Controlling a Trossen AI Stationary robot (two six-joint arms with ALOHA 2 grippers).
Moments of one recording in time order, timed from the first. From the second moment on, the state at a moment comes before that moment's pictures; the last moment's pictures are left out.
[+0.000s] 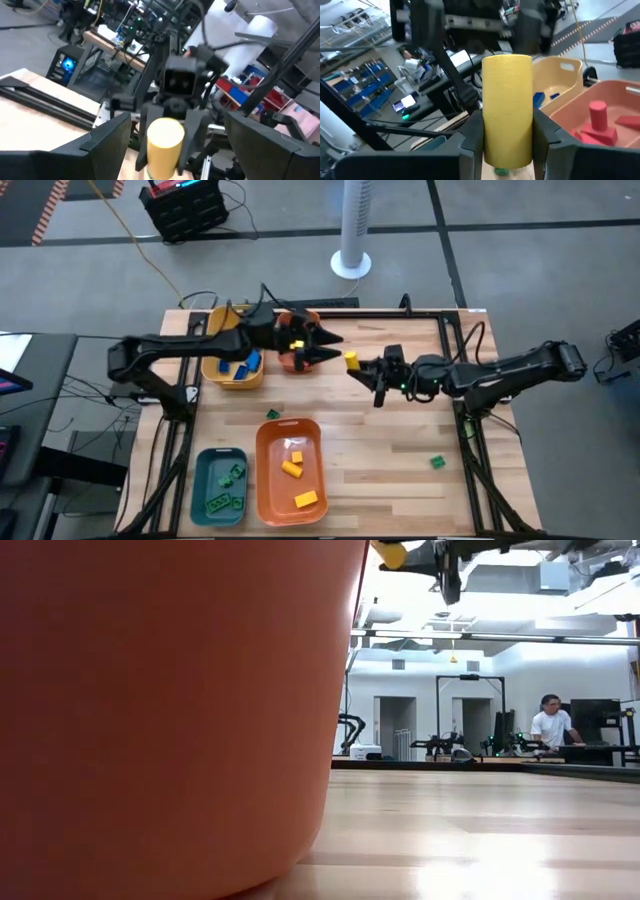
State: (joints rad) left arm 0.26 1.51 1.16 0.47 0.38 -0.57; right arm 0.09 1.12 0.72 0.37 0.34 0.51
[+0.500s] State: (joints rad) left arm 0.16 1.59 1.26 0.45 0.09 -0.41; right arm 0.08 1.12 0.78 0.34 0.41 0.44
